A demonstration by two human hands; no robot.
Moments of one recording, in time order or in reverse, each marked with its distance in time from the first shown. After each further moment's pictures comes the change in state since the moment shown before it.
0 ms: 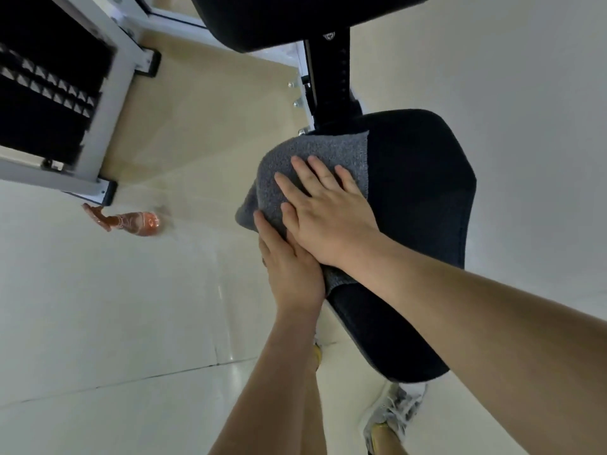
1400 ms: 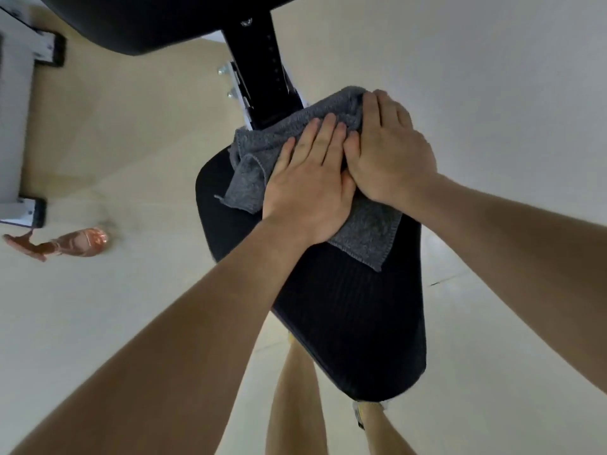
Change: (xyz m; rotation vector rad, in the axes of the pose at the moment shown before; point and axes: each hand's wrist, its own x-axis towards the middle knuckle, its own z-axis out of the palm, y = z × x) left_hand 0.066 0.073 0.080 1.050 -0.575 0.756; right_hand 0.010 0.136 -0.033 0.064 0.166 0.475
